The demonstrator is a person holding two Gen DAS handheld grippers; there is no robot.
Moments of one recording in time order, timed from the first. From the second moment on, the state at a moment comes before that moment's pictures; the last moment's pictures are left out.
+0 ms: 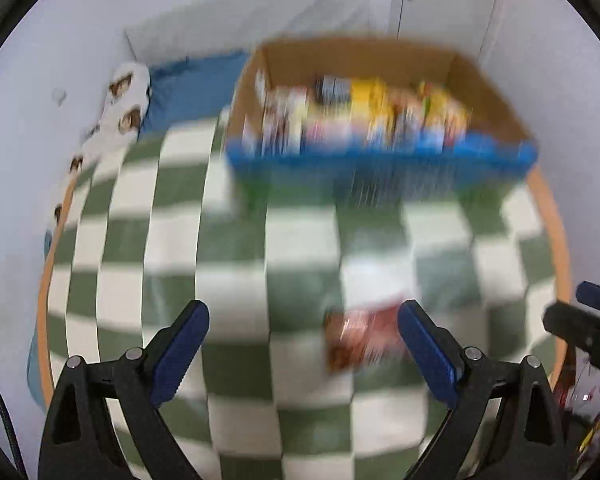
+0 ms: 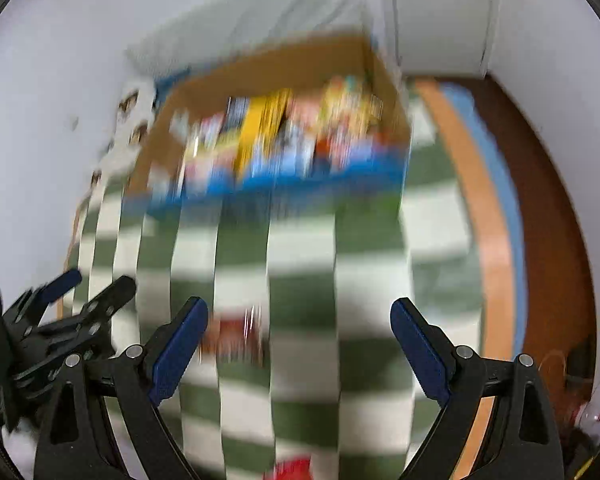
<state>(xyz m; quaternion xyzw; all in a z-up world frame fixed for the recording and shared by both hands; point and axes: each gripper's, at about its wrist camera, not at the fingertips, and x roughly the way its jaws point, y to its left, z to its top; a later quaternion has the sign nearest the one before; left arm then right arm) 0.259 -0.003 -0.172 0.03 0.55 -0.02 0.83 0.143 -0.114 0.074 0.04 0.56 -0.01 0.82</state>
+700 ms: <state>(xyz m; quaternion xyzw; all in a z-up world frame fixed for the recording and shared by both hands) 0.188 -0.012 -0.244 0.16 0.60 -0.05 0.79 0.003 -0.127 -0.123 0.20 0.73 -0.02 0.65</state>
